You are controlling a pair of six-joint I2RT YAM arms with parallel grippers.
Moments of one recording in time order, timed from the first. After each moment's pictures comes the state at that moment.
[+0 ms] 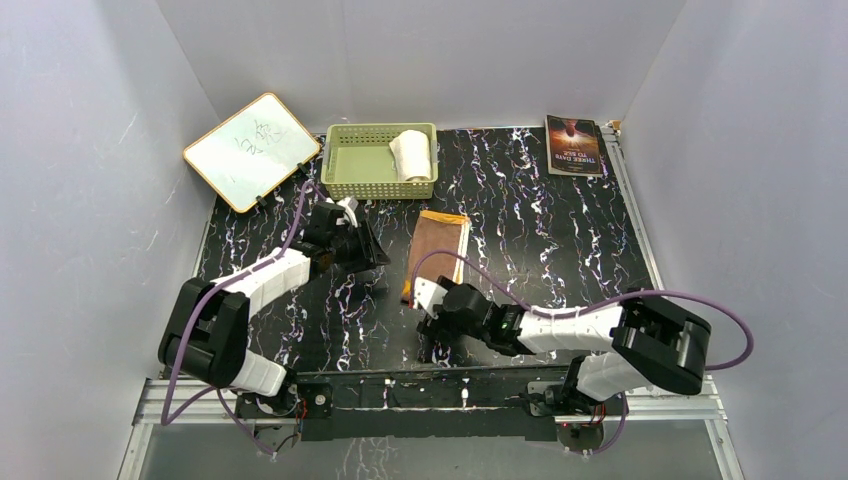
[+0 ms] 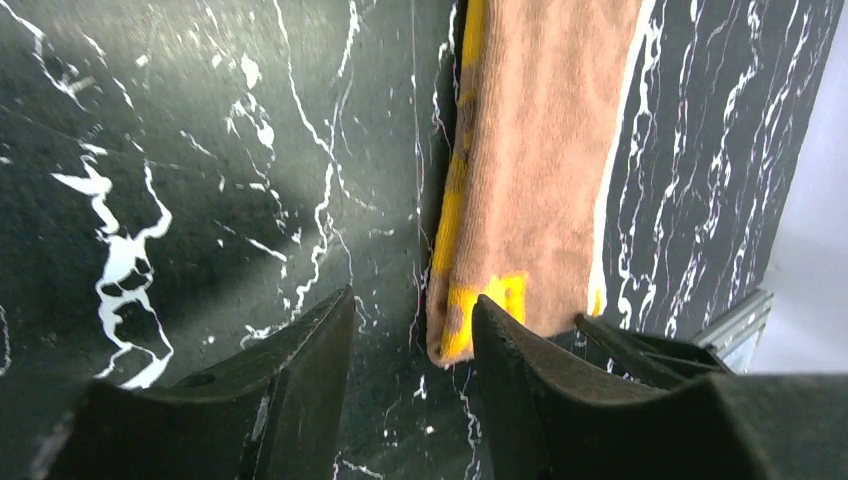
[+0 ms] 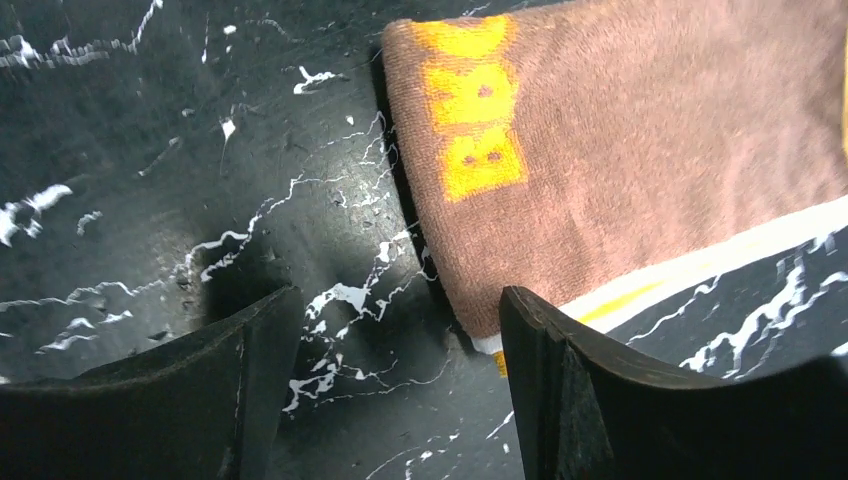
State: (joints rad) left arm -0.39 1.43 0.75 -0.12 0.30 -0.63; right arm 1.07 1.36 0.50 0.21 0.17 -0.20
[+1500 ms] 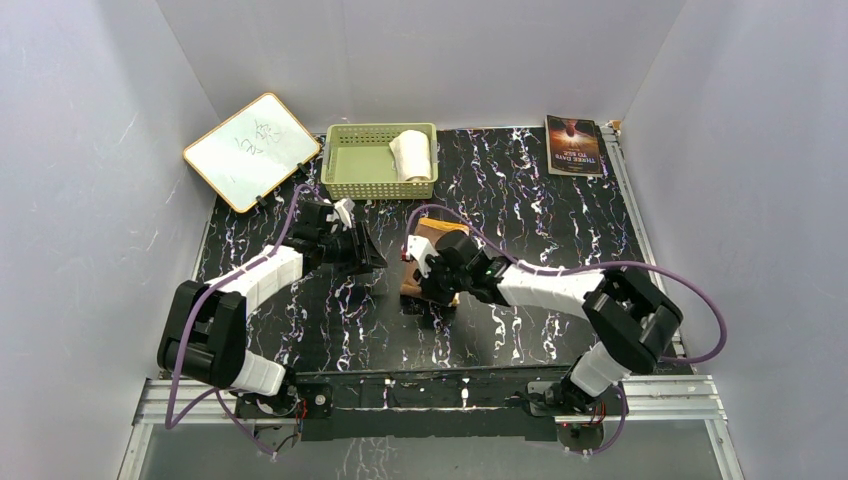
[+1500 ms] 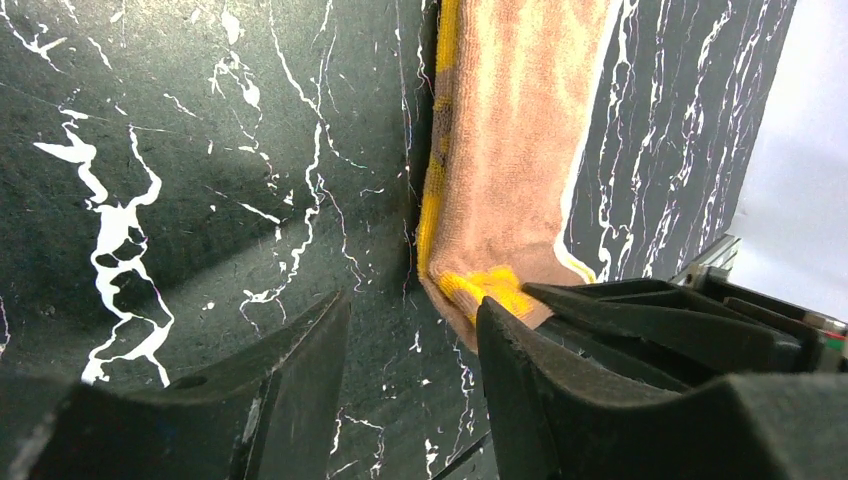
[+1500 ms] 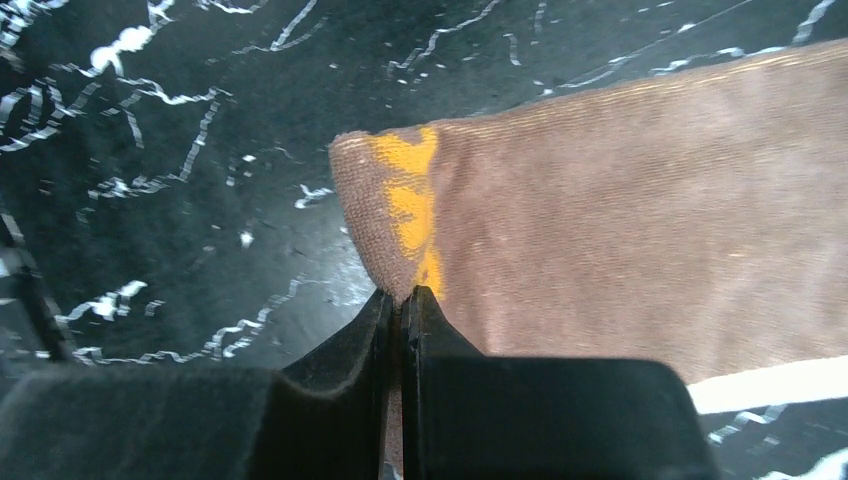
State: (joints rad) left arm -0.30 1.43 0.76 -0.22 0.47 -0.57; right arm 0.85 1.54 0.79 0.00 -0.24 -0.23
